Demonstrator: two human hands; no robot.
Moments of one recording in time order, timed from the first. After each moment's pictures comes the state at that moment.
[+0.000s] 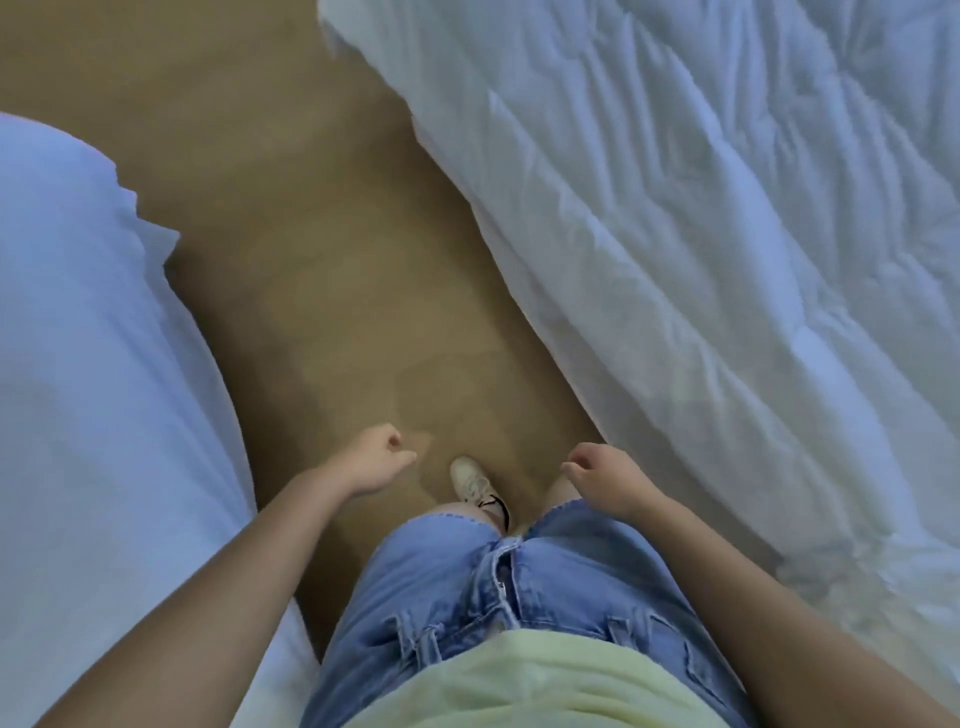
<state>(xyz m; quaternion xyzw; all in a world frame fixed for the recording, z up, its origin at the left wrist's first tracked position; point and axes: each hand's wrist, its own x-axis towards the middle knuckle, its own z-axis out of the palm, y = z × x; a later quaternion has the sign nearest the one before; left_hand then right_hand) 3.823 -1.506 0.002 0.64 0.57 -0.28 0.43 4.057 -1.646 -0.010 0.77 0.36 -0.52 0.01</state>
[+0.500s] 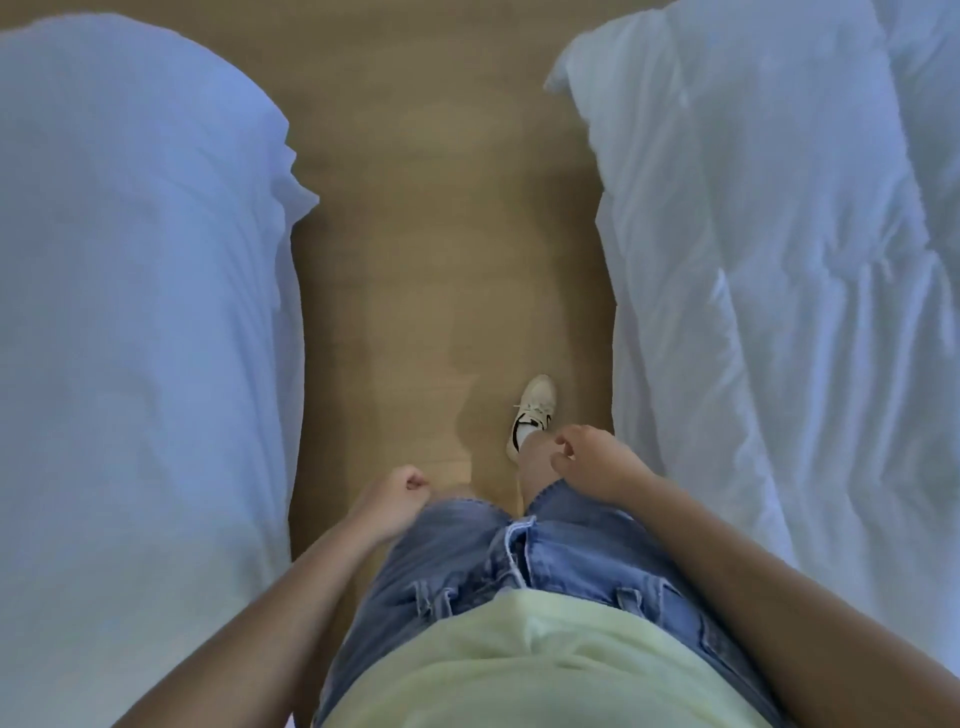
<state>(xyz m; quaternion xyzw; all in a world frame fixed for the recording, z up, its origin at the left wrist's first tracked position) 3.772 -1.314 -0.033 0.43 0.72 -0.16 0.53 4.016 -1.273 -0.031 0.61 0.59 -0.51 0.16</state>
